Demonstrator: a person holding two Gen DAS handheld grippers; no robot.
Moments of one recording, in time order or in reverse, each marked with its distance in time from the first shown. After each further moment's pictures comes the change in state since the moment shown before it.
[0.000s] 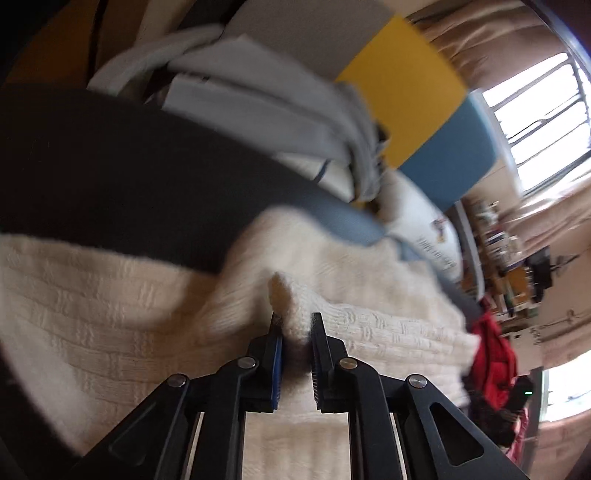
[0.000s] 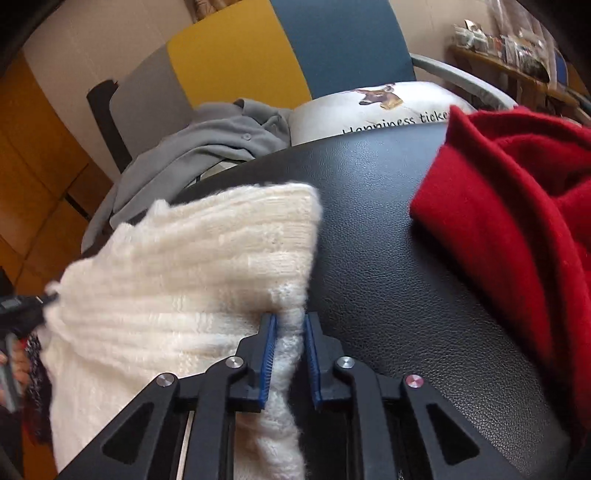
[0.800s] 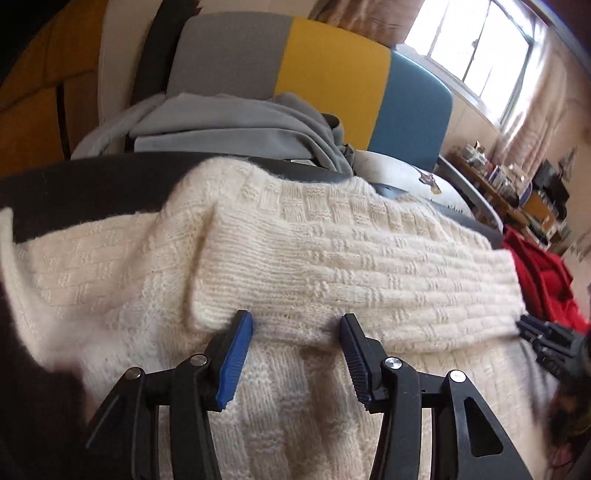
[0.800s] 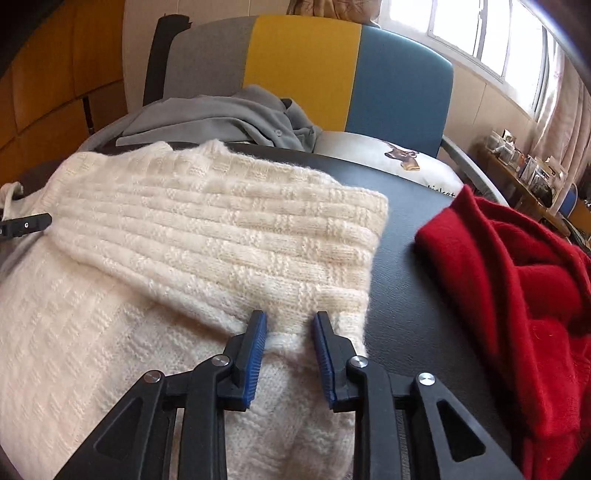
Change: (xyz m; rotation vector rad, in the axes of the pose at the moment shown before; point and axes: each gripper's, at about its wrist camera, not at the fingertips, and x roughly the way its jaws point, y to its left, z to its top) left arm 0.002 -0.045 -0.109 0.377 -0.229 0.110; right arm -0.027 0.059 -0.070 -0.412 -0.084 -0.211
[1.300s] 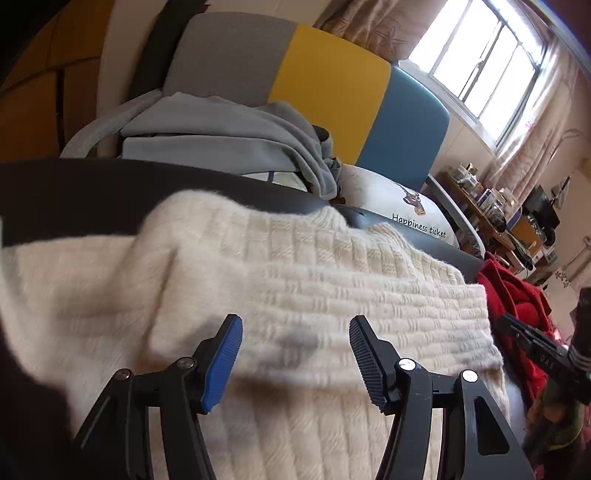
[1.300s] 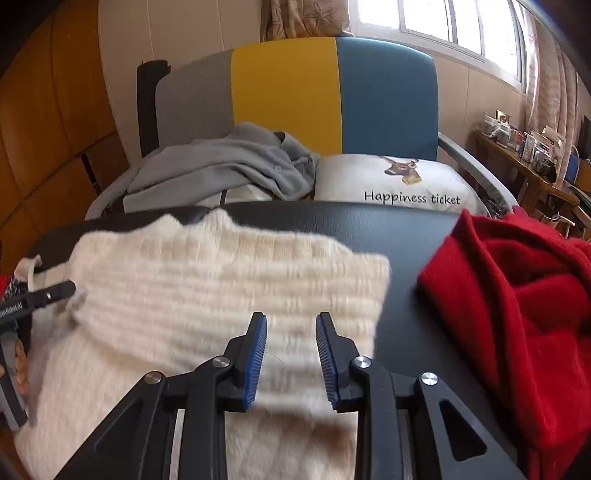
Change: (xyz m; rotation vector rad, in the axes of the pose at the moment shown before) left arm 0.005 -0.022 0.038 -0.065 0.003 -0.066; right arm -0.015 -0.014 0.062 0.151 -0.067 0.091
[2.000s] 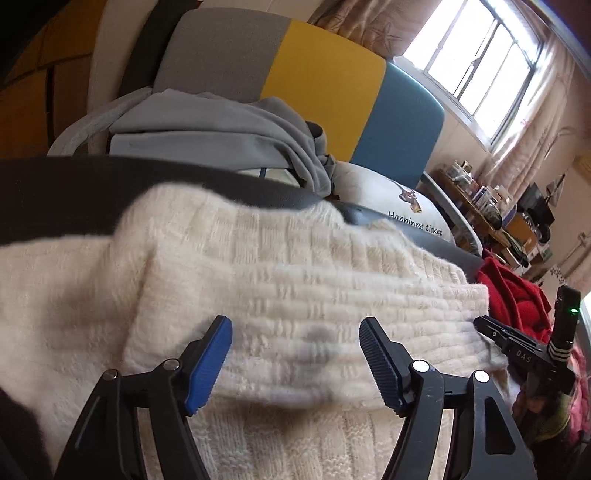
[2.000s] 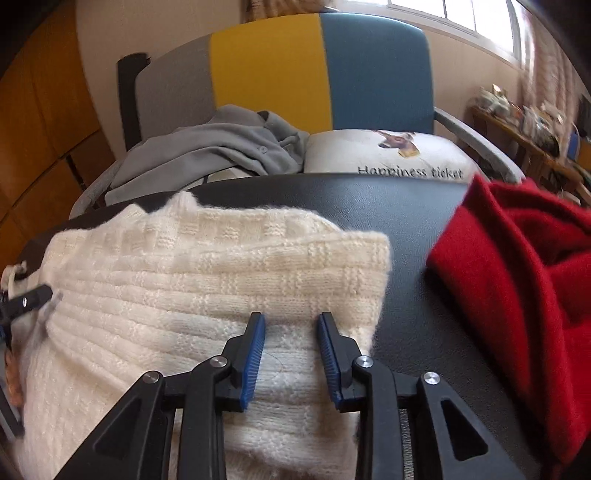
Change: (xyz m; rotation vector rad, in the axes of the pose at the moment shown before) left arm 0.002 0.001 0.009 0.026 -0.054 -0.045; right arm 0.033 -0.019 -0.006 0.012 0.039 0.024
